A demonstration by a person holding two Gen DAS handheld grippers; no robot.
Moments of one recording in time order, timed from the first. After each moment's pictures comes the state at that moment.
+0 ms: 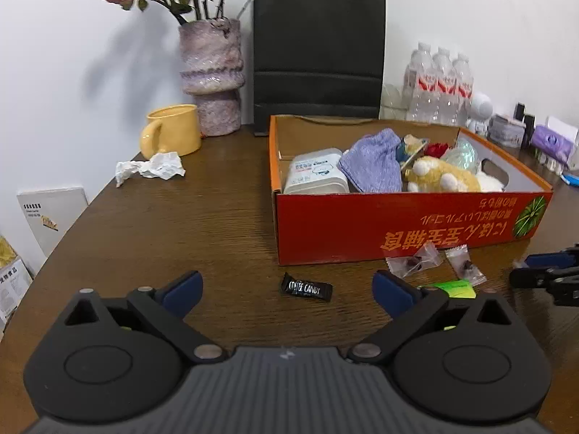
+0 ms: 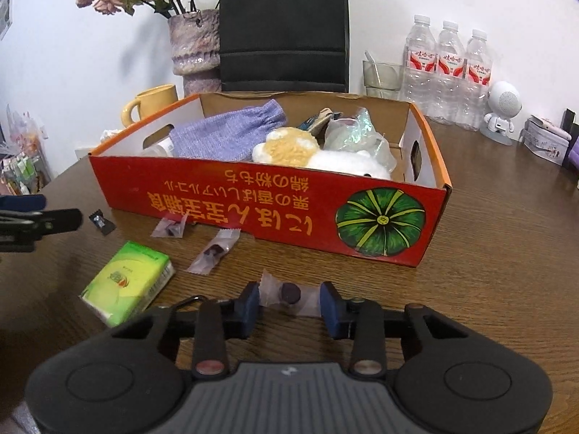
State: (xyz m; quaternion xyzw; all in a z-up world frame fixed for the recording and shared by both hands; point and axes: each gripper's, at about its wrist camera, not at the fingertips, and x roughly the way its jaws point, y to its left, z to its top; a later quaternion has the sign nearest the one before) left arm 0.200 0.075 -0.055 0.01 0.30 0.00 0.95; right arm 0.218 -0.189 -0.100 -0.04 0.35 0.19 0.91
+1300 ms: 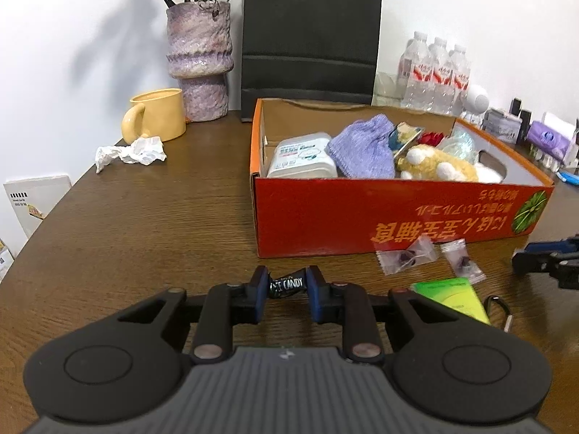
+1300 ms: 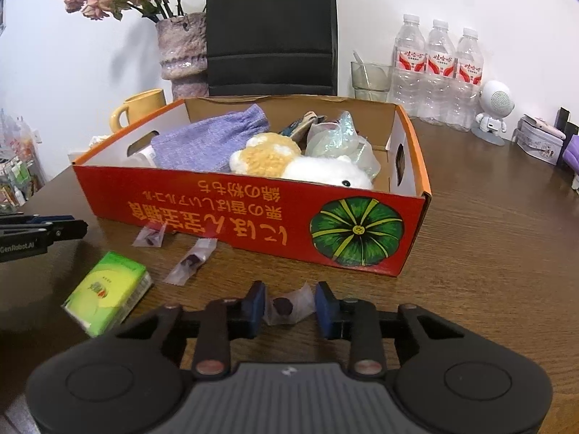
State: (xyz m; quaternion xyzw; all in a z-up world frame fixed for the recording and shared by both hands) left arm 0.210 0.070 -0.065 -0.01 0.31 -0.01 0.95; right arm 0.230 -0.199 -0.100 -0.04 0.35 0.19 0.92
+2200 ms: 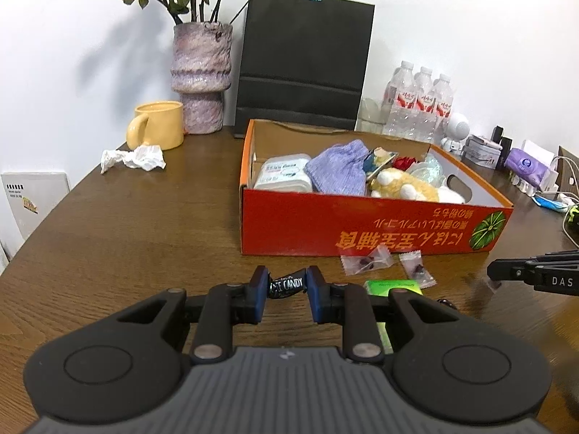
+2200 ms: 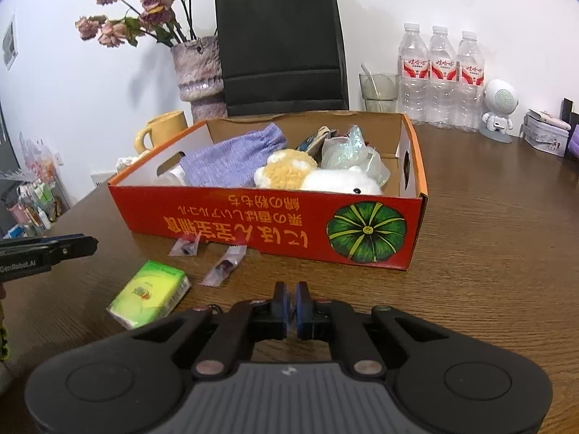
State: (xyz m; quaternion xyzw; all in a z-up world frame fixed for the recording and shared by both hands) left arm 0.171 0.065 -0.044 -0.05 0.29 -0.02 0.96; right arm 0.209 -0.212 -0.084 0.00 0.34 0.22 0.92
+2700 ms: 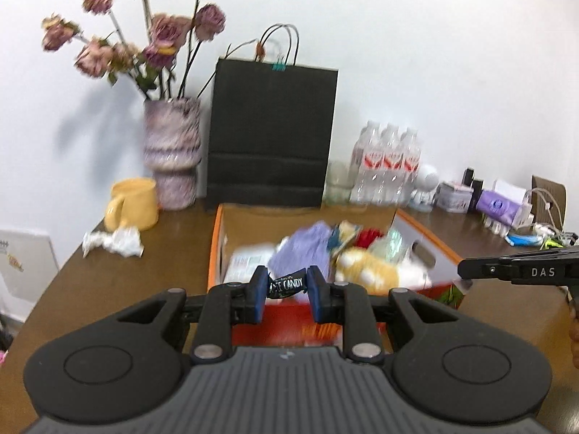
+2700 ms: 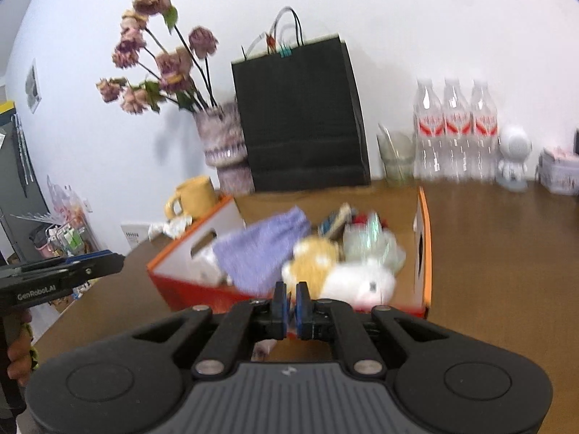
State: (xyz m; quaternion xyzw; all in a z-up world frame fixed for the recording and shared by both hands) left arm 0.186 0.047 0.024 -0.03 0.20 -0.06 0.98; right arm 0.227 -0.219 -0.015 0.04 0.27 0.26 0.93
